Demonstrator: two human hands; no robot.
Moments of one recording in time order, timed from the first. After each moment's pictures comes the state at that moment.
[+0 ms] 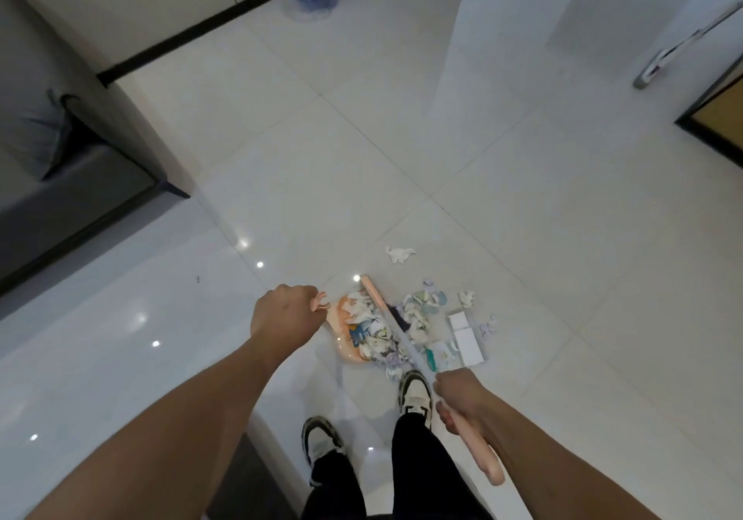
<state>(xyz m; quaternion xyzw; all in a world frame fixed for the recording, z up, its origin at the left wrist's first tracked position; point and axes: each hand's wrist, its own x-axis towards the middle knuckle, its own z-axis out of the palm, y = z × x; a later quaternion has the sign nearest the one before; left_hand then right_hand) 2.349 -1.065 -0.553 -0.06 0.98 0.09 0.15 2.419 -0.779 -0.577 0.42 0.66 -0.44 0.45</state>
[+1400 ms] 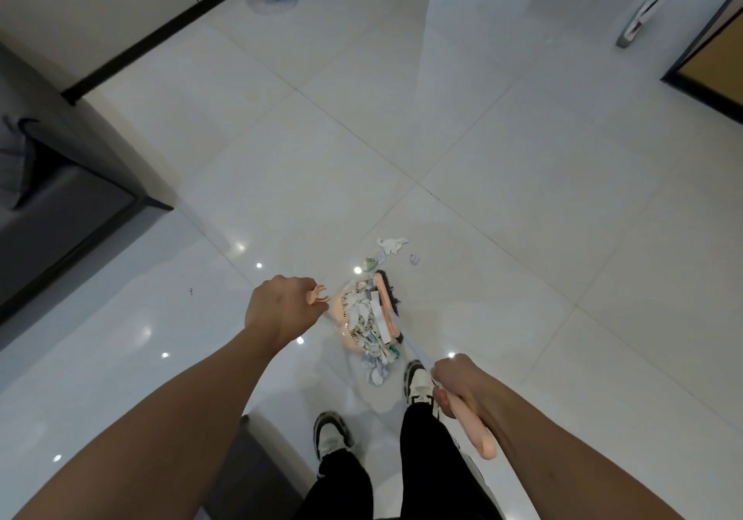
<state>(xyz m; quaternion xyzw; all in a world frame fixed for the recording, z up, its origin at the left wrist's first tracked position) 2.315 -1.050 -0.556 0.00 0.98 0.10 0.15 2.401 -0.769 -0.591 0.48 0.58 -0.48 0.45</state>
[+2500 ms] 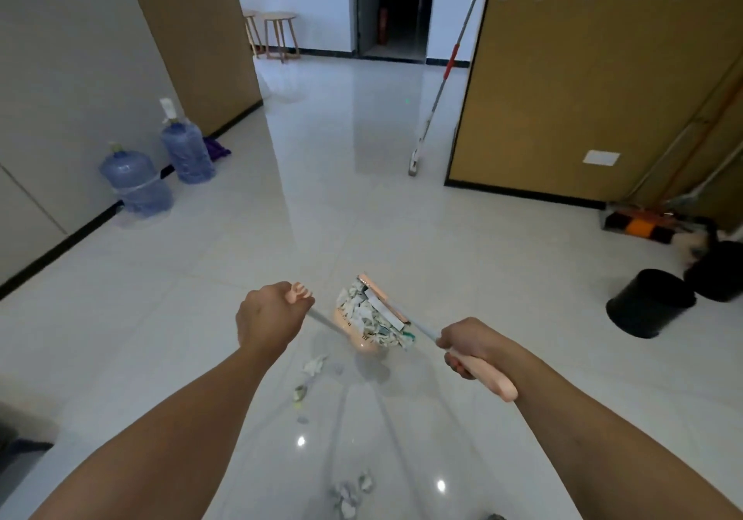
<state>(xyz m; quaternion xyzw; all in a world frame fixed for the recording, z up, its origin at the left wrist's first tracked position) 2.326 -0.930 -0.396 0.08 0.96 0.28 -0.02 2.498 -0.670 -0.384 0.43 0.67 -0.58 0.15</state>
